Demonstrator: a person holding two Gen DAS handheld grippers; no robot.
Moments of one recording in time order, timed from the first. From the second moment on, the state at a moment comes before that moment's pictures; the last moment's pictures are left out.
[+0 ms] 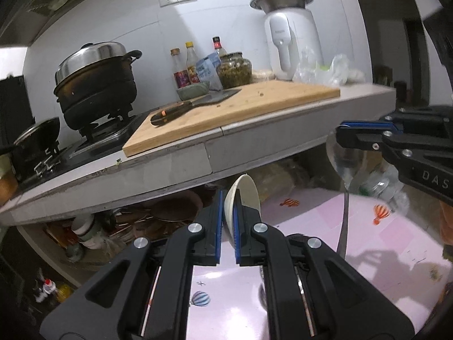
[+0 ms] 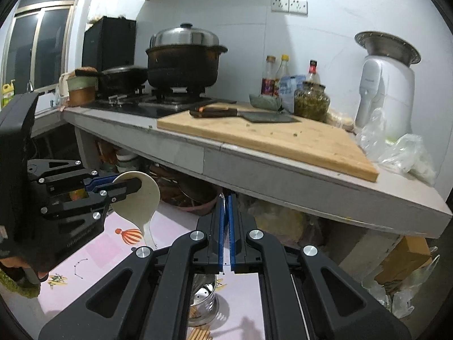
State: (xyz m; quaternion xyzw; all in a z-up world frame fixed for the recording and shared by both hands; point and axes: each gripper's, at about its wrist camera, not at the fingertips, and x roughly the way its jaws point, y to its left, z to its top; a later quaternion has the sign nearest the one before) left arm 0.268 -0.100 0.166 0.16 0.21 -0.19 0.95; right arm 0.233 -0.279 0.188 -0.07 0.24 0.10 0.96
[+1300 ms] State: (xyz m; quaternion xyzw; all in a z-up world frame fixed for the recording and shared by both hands) left arm 0.282 -0.124 0.078 0.23 0.19 -0.20 0.93; right arm 0.290 -0.259 0.096 -0.08 0.29 0.14 0.94
